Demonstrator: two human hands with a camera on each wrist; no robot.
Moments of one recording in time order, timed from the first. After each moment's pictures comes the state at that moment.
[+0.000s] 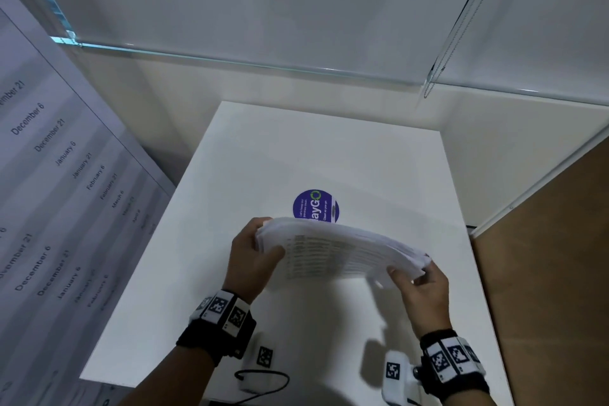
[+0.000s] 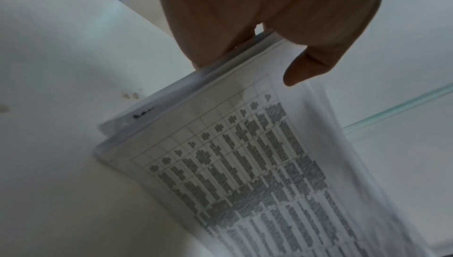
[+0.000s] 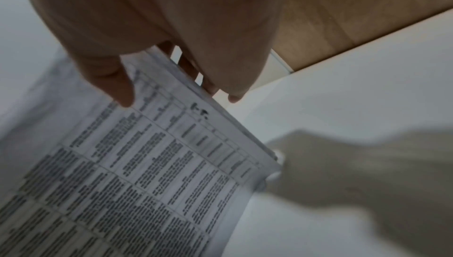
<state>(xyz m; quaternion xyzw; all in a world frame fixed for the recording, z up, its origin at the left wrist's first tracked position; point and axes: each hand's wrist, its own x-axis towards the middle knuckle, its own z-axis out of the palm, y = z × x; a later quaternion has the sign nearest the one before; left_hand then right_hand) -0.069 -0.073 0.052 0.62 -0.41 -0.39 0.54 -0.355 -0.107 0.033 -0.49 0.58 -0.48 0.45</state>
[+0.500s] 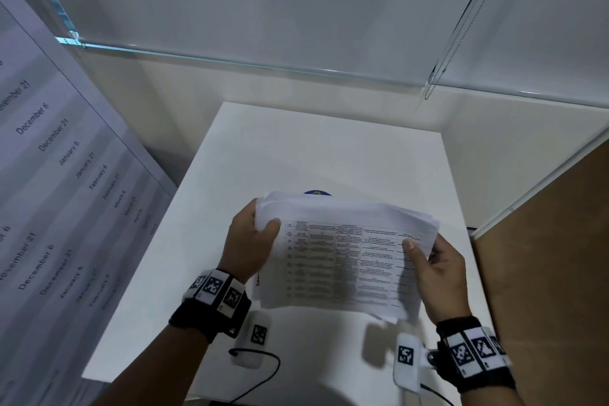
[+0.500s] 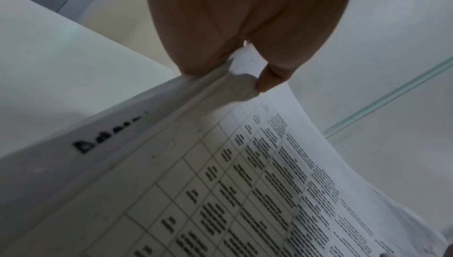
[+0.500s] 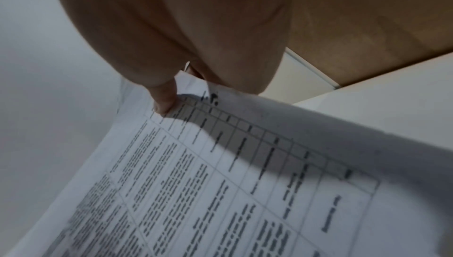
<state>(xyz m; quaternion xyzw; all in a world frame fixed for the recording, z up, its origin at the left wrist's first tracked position) -0.052 -0.099 0.068 0.68 -0.44 -0.32 0.48 -0.358 -0.127 0.070 -0.53 0.56 -0.47 0.42</state>
